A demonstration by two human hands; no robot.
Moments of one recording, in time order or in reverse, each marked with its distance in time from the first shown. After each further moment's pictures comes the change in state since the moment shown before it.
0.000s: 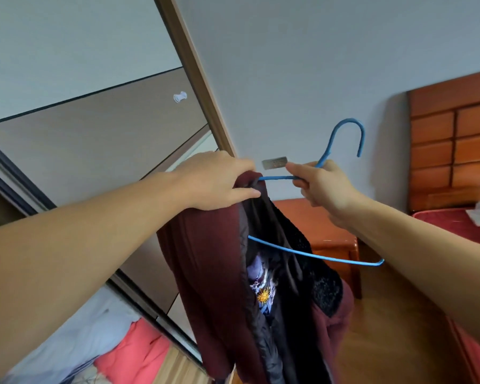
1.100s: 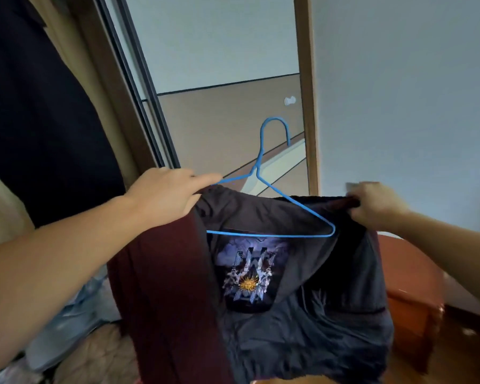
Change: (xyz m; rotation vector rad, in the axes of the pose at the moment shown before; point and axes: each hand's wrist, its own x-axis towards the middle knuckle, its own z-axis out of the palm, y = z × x) left_hand -0.247 -0.122 0.002 0.260 0.077 -0.486; right_hand 0.082 0.027 0.102 -1.239 -0.242 -0.362
